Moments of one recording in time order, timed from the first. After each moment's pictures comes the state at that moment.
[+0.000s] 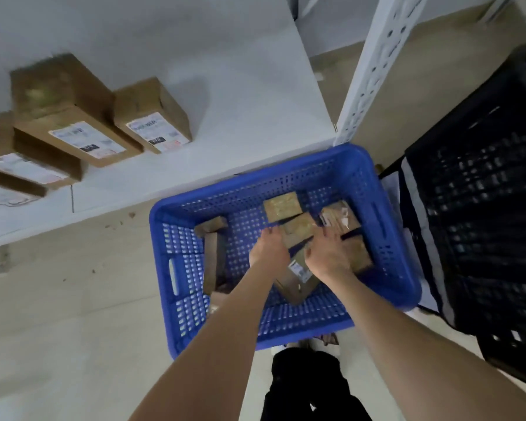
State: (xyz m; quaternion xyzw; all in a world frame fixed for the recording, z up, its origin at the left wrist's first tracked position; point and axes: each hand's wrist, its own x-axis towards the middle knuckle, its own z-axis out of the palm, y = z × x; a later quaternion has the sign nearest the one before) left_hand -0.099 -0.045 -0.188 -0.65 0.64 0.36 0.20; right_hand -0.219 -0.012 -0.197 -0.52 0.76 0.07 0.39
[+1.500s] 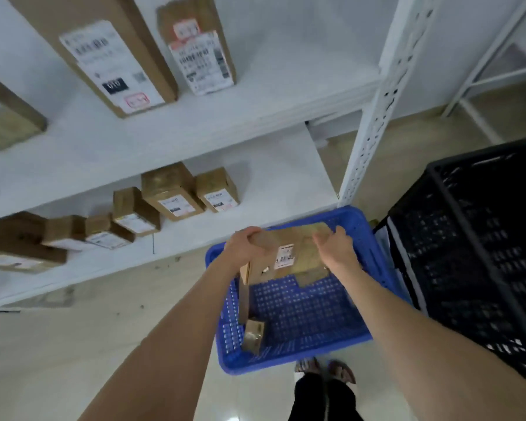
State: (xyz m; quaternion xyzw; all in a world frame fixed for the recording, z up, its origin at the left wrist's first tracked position) left_hand 0.005 -0.083 0.069 -0.68 0.54 0.49 -0.06; right_hand -0.194 -0.046 0.030 -0.31 0.80 -0.18 0.48
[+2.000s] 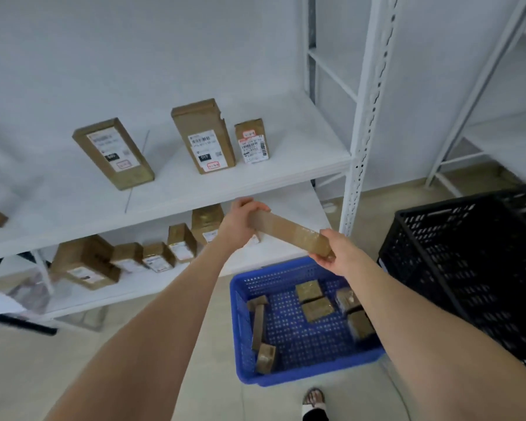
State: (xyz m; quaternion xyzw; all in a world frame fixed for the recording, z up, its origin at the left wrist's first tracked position) left_hand 0.034 -0.003 0.305 -0.60 0.74 0.27 -0.18; right_hand -0.175 0.041 0.253 -0.03 0.60 -0.44 0.67
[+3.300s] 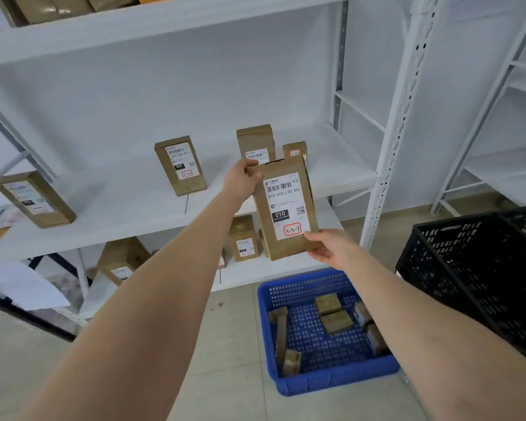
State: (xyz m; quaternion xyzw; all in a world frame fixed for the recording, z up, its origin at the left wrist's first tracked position) left_hand 0.148 0.030 0.440 -0.61 0.61 0.36 -0.36; right_hand -0.037 0.108 0.338 -0.21 0.59 -0.44 0.64
